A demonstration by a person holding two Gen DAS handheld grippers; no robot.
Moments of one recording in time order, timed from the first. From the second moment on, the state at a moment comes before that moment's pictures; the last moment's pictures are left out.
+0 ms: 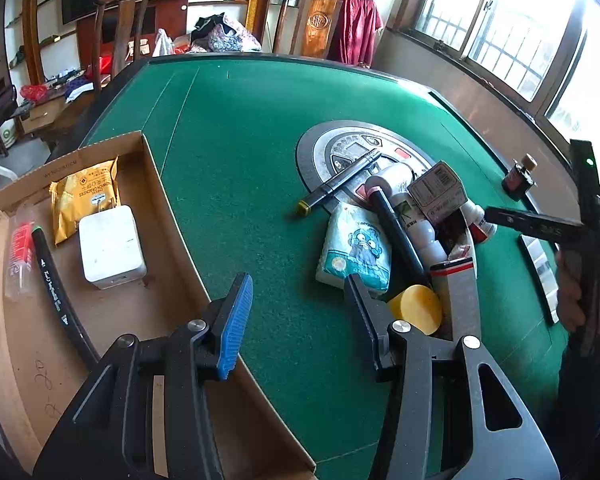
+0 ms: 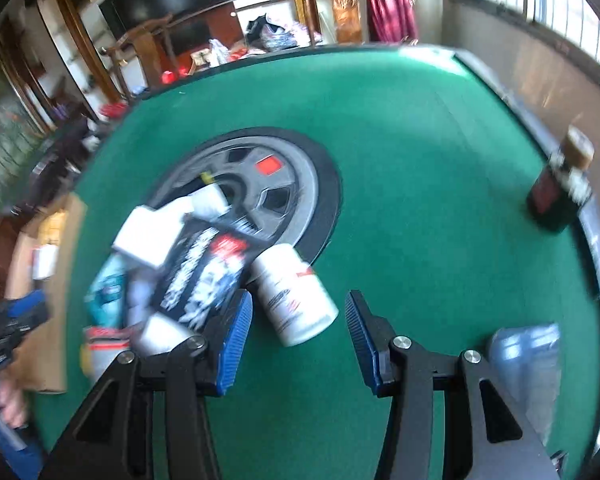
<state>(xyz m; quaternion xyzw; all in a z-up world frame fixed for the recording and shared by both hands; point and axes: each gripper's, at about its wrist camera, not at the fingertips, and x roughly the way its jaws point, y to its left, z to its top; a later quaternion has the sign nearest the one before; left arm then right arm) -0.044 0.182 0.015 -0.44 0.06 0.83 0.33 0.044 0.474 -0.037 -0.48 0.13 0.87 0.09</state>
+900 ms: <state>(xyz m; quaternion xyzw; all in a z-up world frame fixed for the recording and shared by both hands) 0.031 0.282 0.009 -0.46 0.13 0.80 0.36 0.059 0.475 -0.030 -0.45 0.20 0.87 0.06</state>
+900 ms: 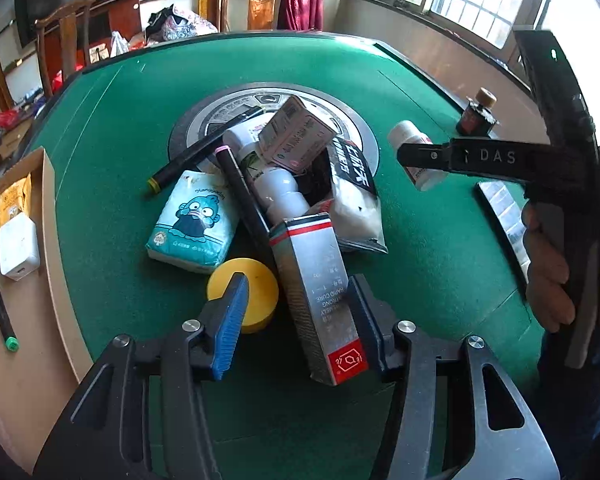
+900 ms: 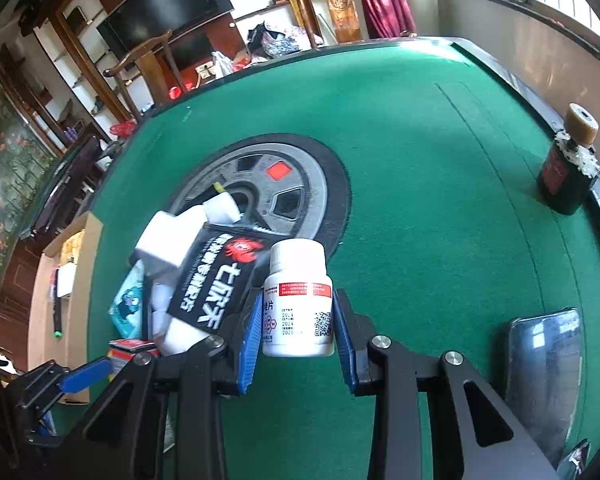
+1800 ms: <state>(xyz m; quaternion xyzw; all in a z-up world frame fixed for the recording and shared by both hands) 0.052 0.307 -0.030 -0.46 0.22 0.79 0.35 0.057 0.458 -0.034 -0.45 0.20 0.87 0.05</state>
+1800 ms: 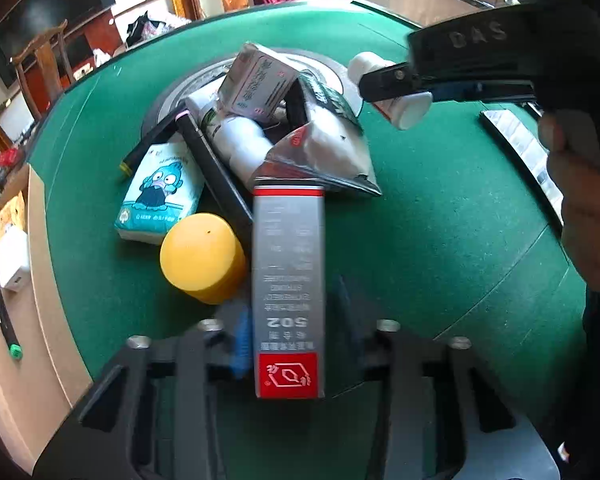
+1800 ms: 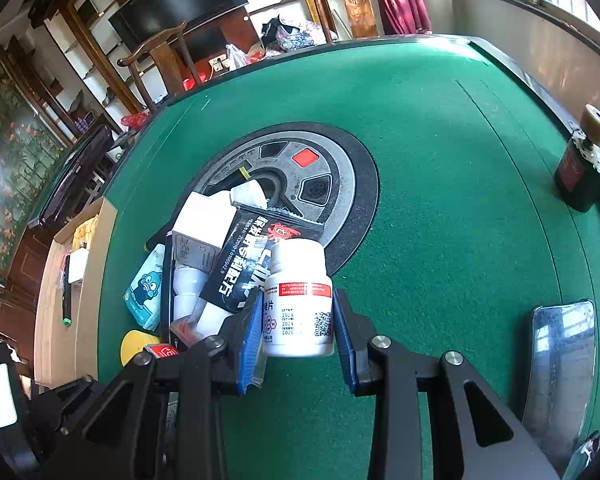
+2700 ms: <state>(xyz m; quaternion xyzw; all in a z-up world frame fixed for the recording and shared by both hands) 0.017 0.240 0.023 -0.40 0.08 0.83 0.36 0.062 0.440 -0.026 -0.43 0.18 0.88 0.06</state>
